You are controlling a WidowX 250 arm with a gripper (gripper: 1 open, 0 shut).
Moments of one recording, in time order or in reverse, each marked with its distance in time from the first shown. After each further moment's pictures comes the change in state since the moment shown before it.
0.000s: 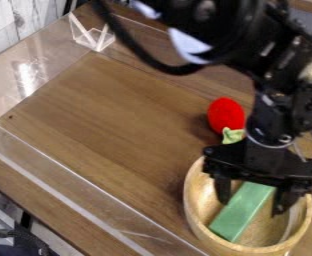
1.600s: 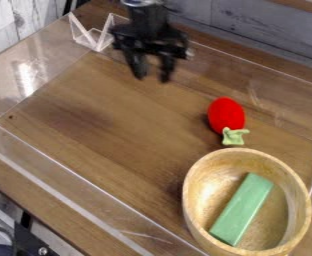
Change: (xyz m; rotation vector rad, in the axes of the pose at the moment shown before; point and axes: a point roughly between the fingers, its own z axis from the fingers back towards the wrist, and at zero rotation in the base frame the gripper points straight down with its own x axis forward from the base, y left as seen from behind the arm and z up) arm 0.136 0.111 0.026 0.000 -0.050 -0.133
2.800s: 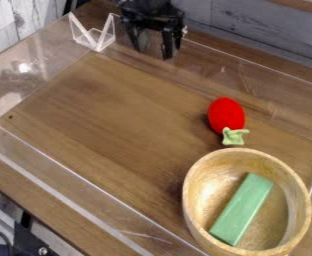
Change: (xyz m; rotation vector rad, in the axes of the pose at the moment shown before) arm 0.060 0.064 -0.016 -0.027 0.008 -0.165
